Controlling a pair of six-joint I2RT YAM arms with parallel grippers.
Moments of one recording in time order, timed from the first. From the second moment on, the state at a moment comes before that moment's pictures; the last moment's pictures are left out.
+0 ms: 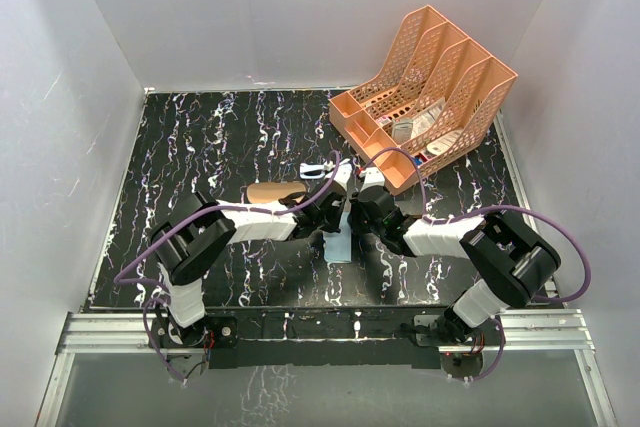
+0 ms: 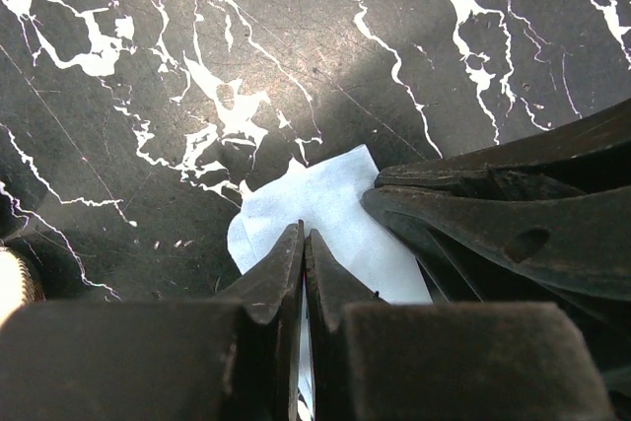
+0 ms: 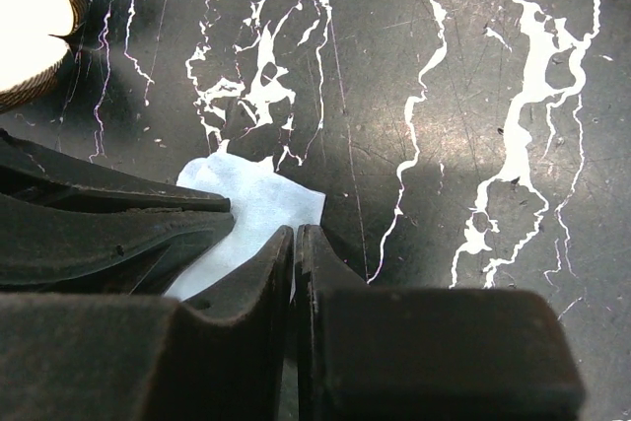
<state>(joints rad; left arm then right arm) -0.93 1.83 1.00 0.03 -0.21 -0.41 0.70 1.54 0.56 0.31 0.16 0.45</state>
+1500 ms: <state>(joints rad) -0.93 1.62 0.83 -0.02 -0.24 -0.47 0.85 1.32 0.53 0.11 0.14 0.51</state>
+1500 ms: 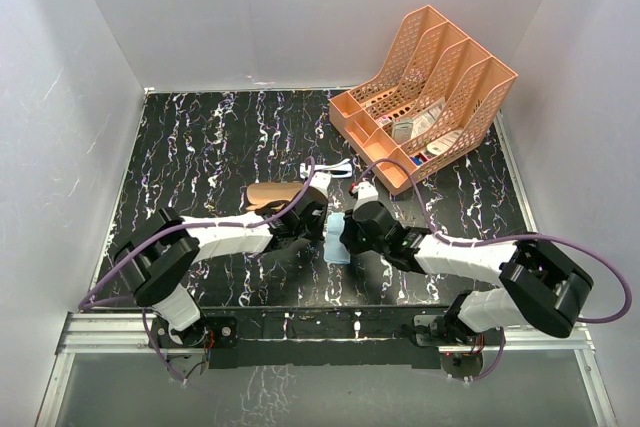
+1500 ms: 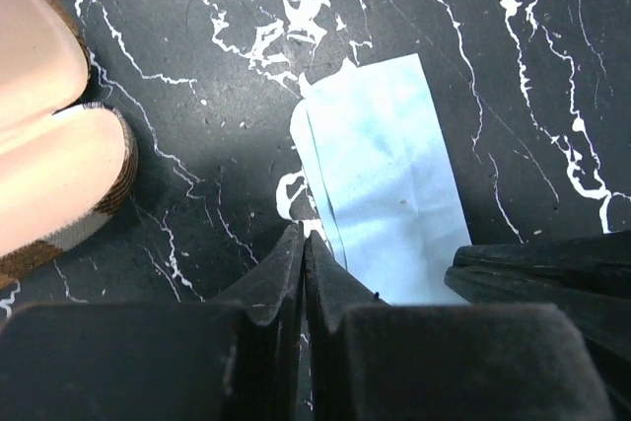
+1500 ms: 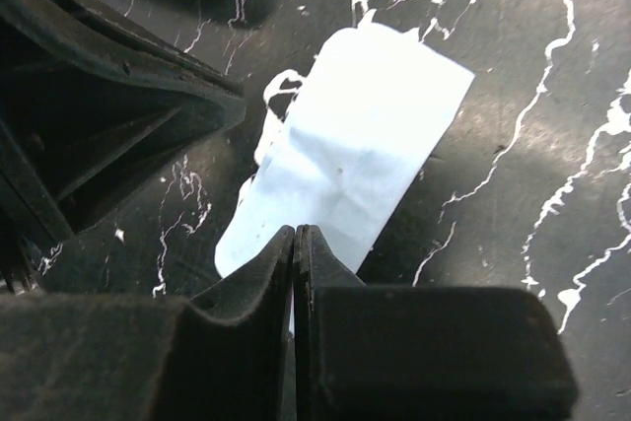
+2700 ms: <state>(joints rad) -0.98 1.36 0.53 0.07 -0.17 -0.70 1.02 1.44 0.62 0.05 0.18 0.51</state>
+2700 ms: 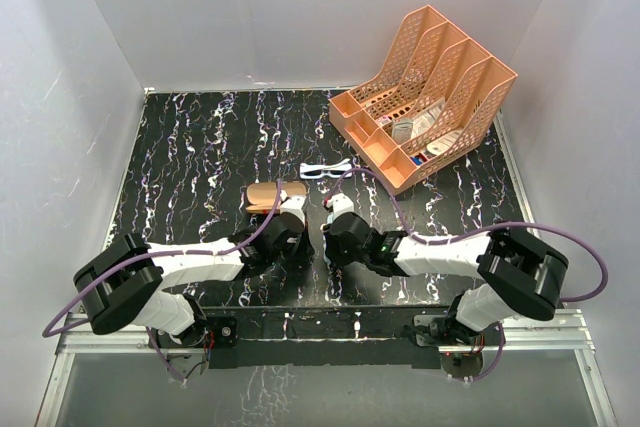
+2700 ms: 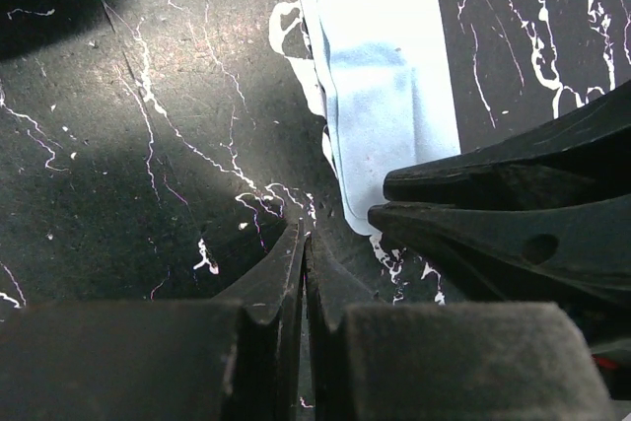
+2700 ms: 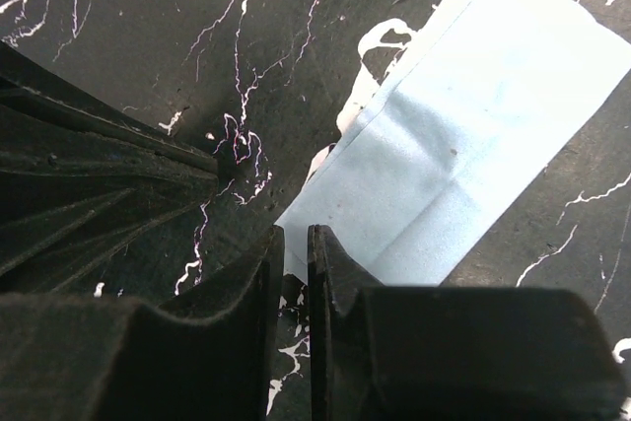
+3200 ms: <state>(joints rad) -0.98 1.36 0.52 0.08 -0.17 -0.71 1.04 1.50 0.64 0.04 0.19 0.49</state>
